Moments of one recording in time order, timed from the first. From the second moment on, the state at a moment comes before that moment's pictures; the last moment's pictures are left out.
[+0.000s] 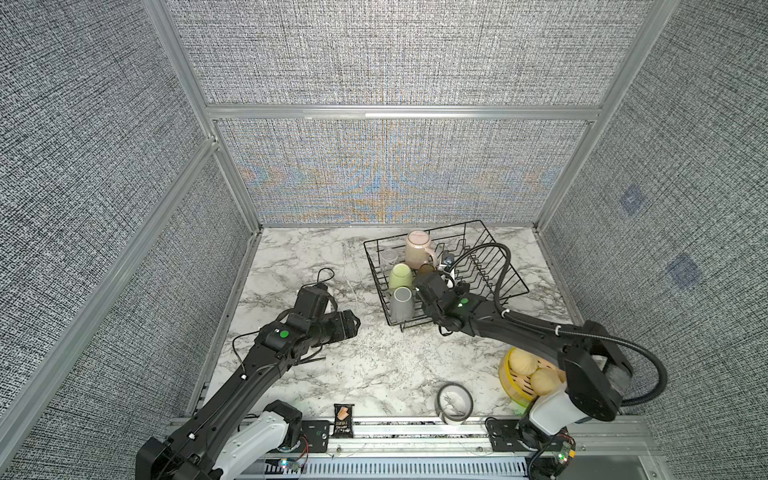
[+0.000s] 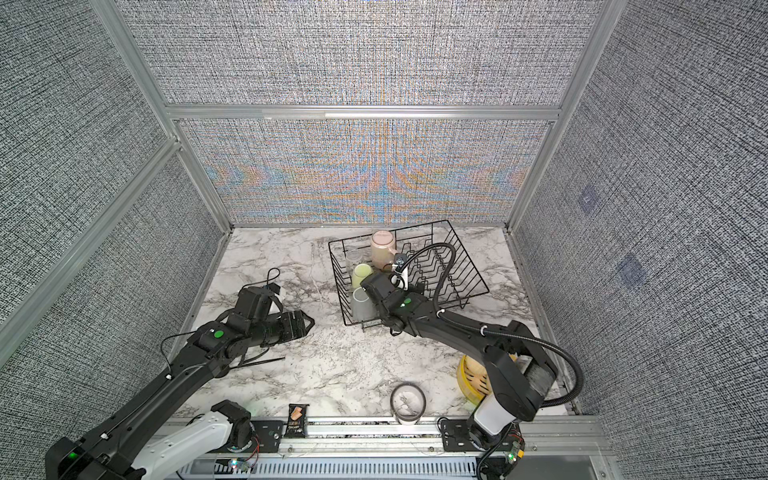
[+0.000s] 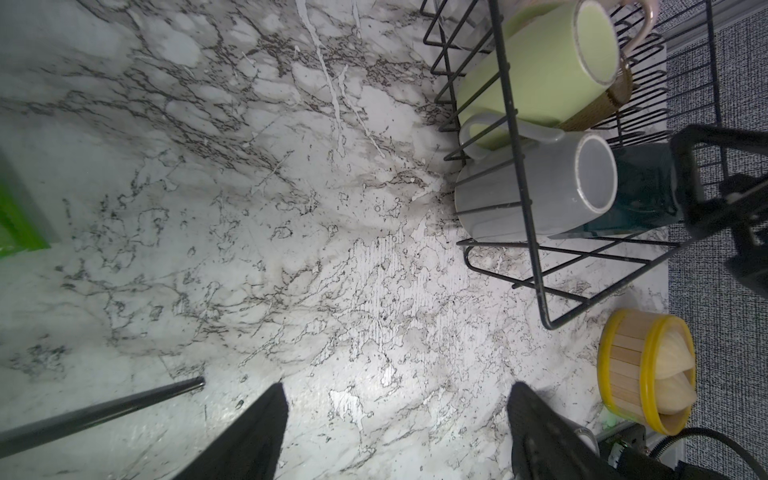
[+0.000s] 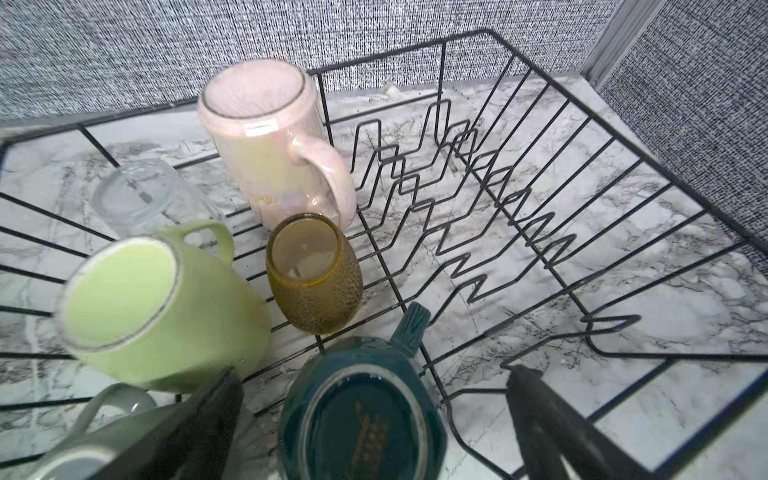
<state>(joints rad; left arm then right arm) -0.48 0.96 0.76 -0.69 0.18 -0.66 0.81 1.53 1.08 -0.35 0.80 0.64</state>
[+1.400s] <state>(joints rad) -0.48 0.98 0.77 -0.67 -0.21 -0.60 -0.16 1.42 1.02 -0.47 -0.16 0.23</state>
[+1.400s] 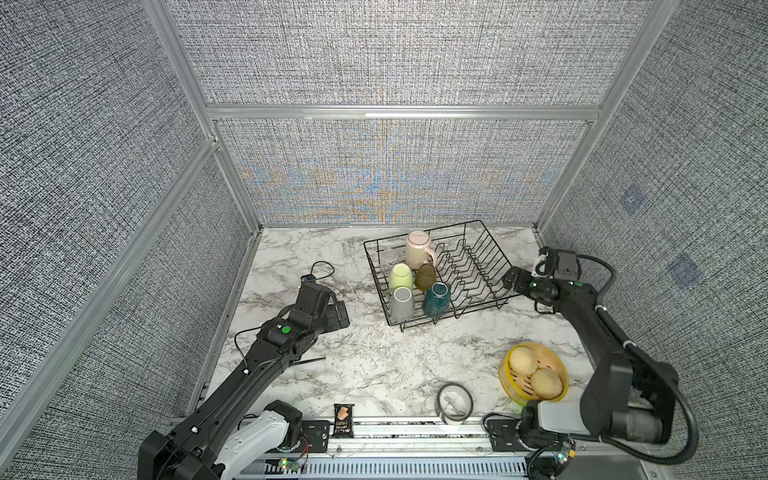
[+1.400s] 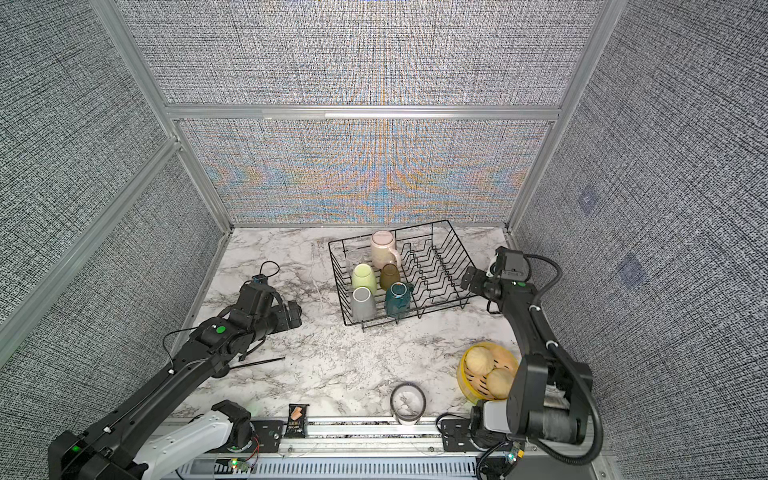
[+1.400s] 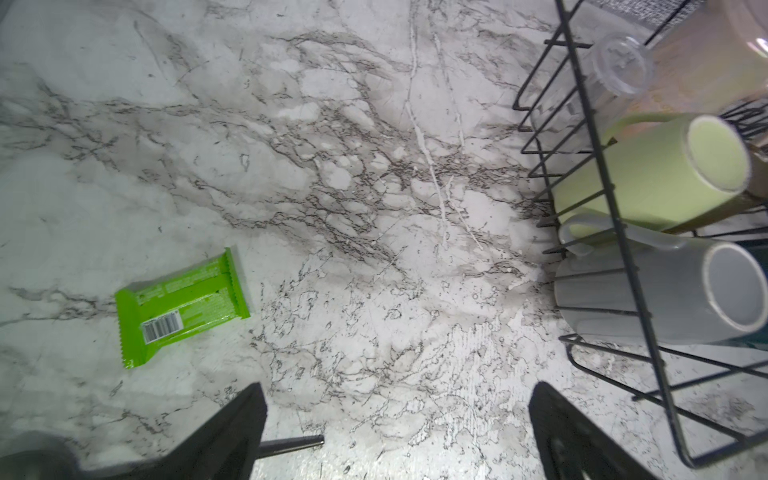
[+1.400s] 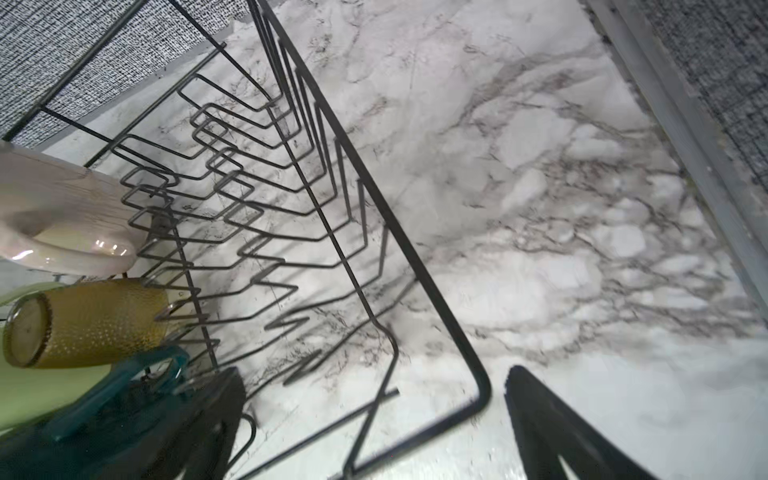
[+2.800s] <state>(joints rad) -0.19 0.98 0.61 -0.32 -0.32 -0.42 0.07 0.85 0.42 -0.16 0.12 0.26</state>
